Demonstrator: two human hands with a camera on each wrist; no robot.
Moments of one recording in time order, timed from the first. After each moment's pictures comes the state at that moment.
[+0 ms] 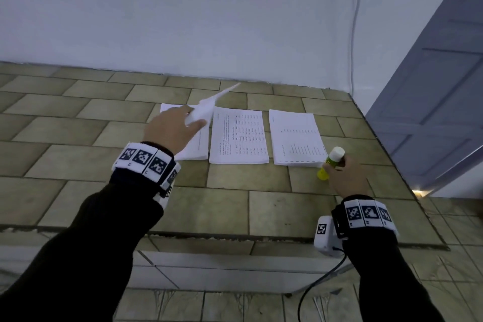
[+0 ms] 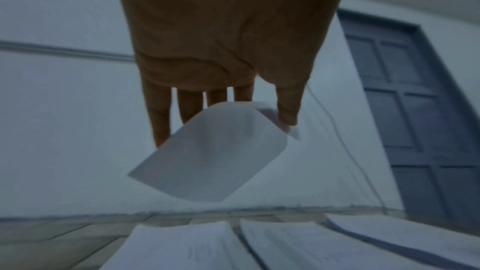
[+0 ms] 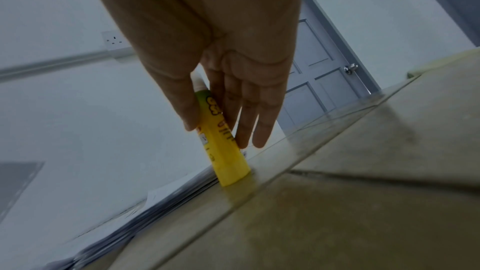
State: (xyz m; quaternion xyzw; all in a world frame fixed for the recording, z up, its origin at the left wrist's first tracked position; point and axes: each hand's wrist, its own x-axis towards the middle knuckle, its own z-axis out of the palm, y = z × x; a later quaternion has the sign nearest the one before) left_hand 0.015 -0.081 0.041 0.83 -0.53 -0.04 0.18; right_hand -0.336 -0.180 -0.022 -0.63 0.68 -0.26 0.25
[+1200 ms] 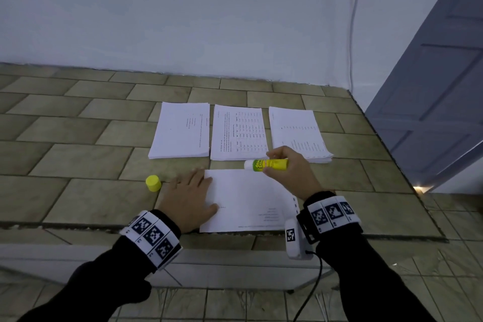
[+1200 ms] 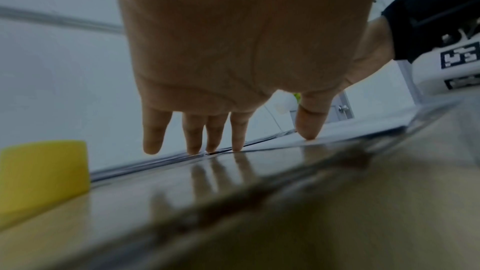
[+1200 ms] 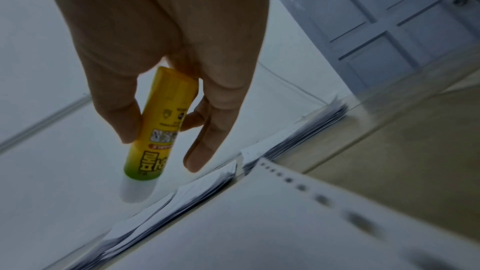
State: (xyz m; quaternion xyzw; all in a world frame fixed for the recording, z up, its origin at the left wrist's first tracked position) left_hand -0.047 0.002 -0.040 0.75 -0.65 -0.08 -0.09; right_hand -0.259 -0.133 -0.015 -0.76 0.46 -0.26 0.39
